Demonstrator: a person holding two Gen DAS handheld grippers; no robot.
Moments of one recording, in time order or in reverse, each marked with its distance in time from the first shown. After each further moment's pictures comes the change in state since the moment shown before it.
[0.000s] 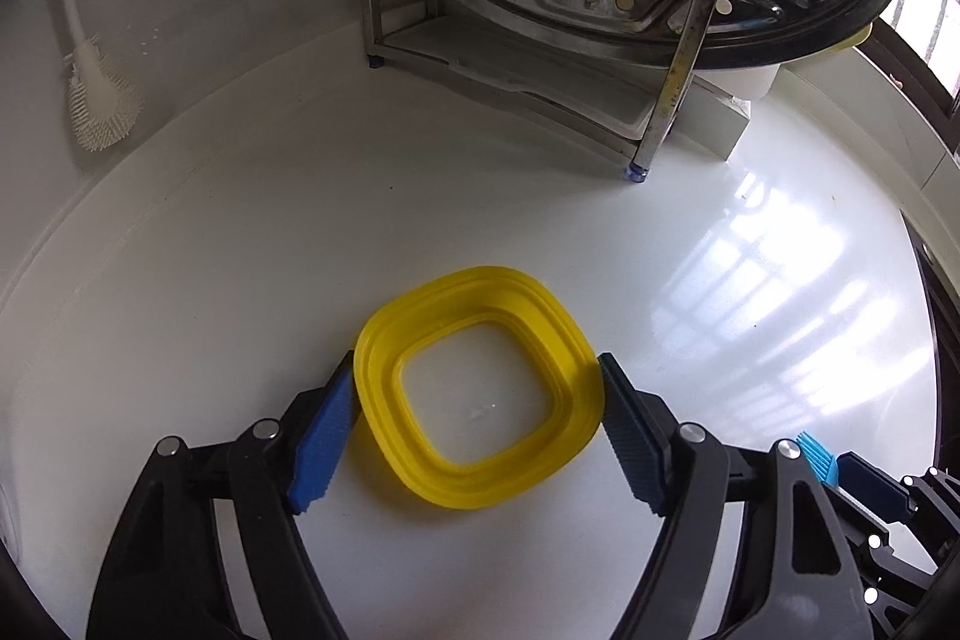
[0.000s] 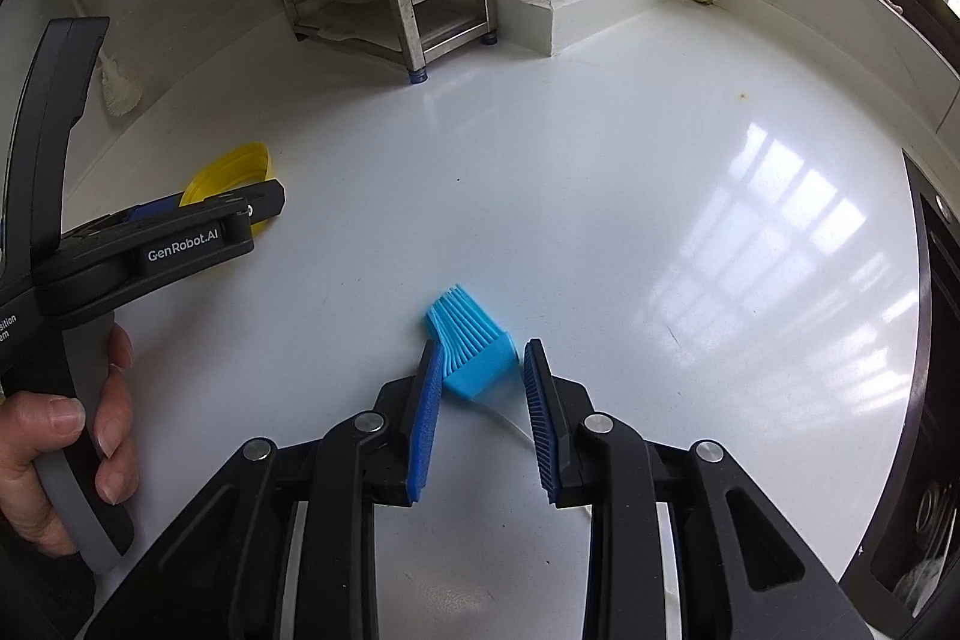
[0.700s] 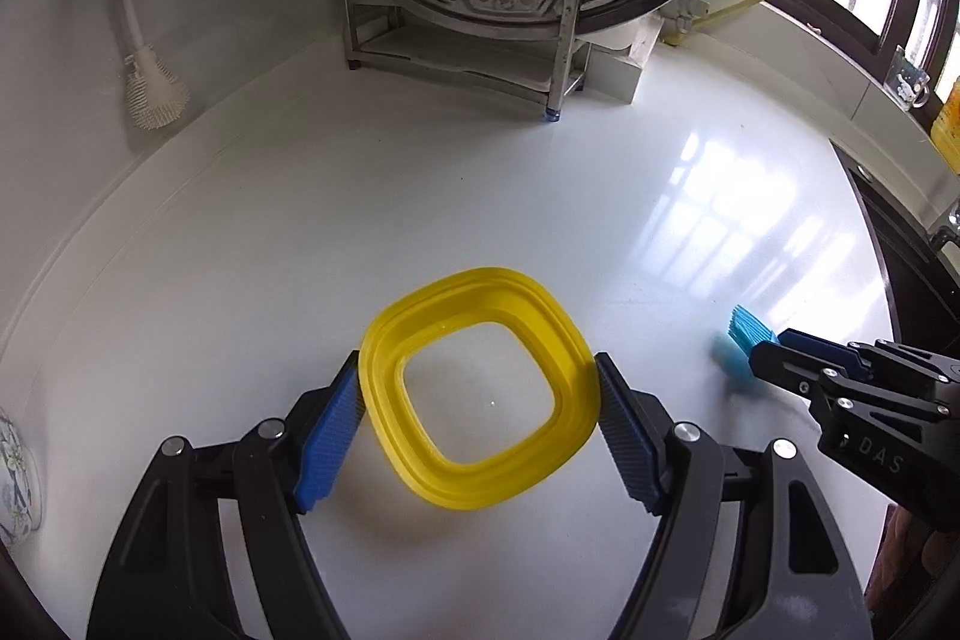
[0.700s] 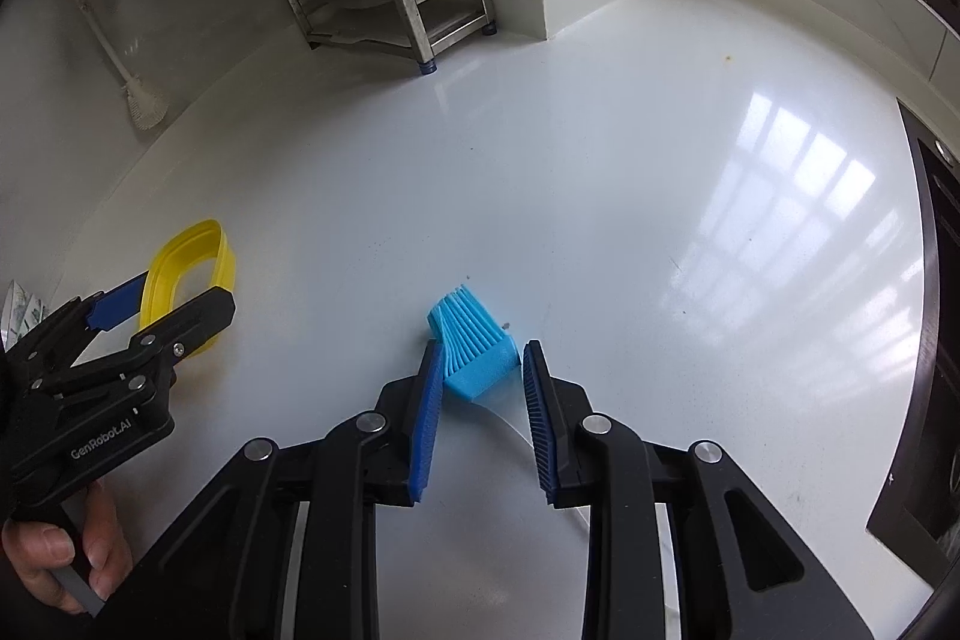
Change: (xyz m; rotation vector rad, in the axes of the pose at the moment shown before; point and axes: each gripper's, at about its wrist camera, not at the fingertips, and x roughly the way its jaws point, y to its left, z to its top) left arm -0.076 -0.001 -0.065 0.122 -0.019 -0.065; right arm -0.022 0.000 -0.024 0.068 -0.001 0.076
